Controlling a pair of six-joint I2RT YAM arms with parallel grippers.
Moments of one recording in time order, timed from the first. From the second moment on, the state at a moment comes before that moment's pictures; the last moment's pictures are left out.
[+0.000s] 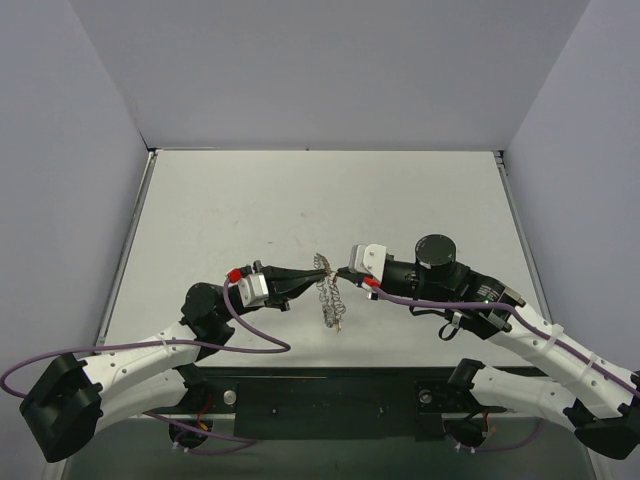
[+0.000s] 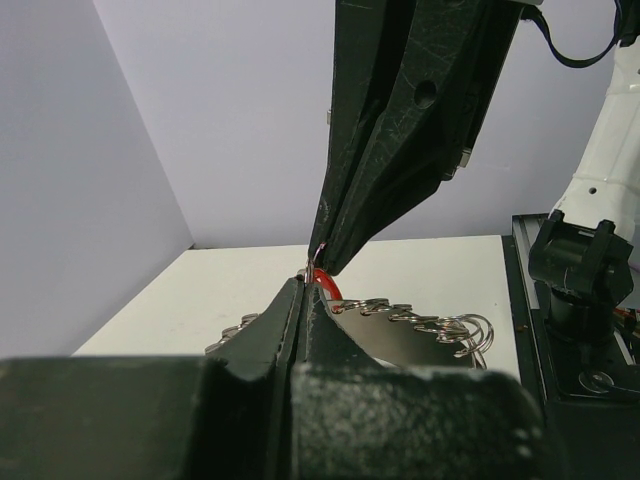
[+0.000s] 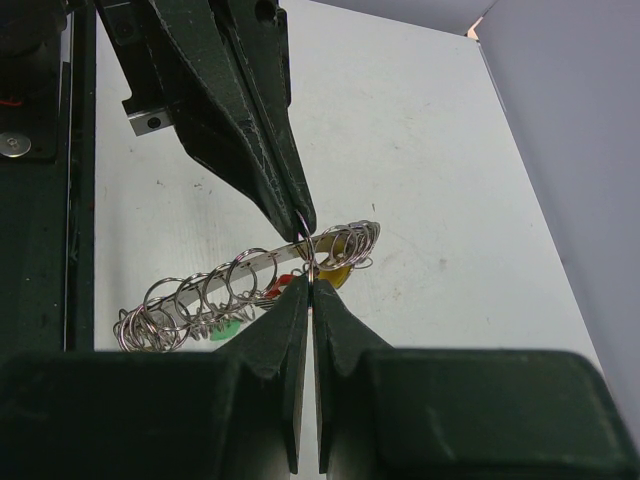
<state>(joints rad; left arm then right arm) -0.83 0.96 0.37 1.06 0.48 -0.01 0.91 0.90 0.96 -0.32 -0.33 -0.51</state>
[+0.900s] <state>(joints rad) -0.82 0.96 0.37 1.06 0.53 0.00 0.91 0.90 0.96 -0.32 -0.34 -0.44</state>
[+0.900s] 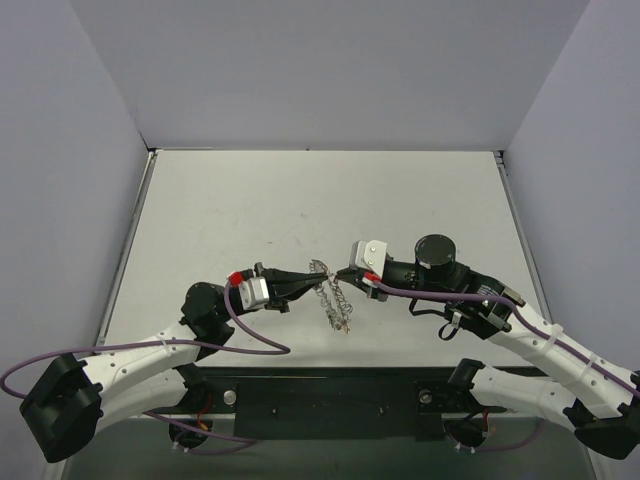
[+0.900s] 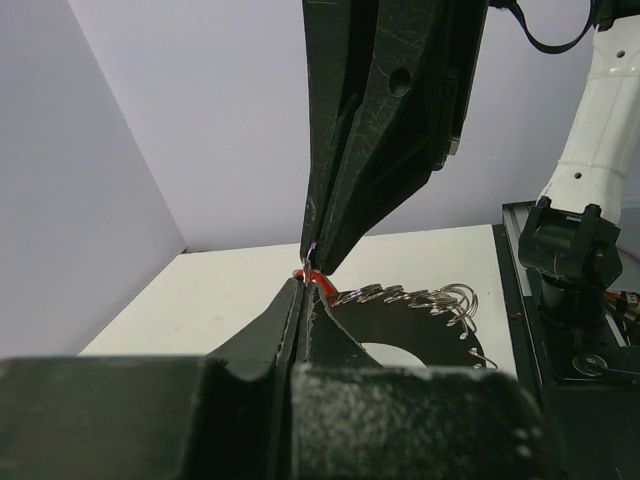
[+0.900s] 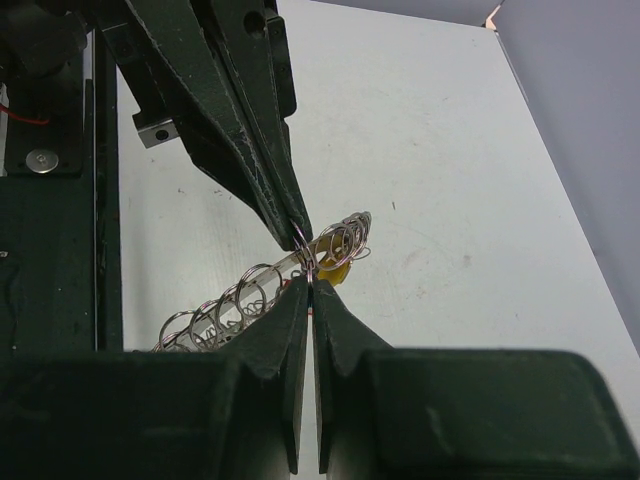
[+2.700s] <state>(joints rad) -0.84 0.95 0.44 0.80 0.58 0.14 0.91 0.92 0.96 -0.39 -0.35 -0.45</state>
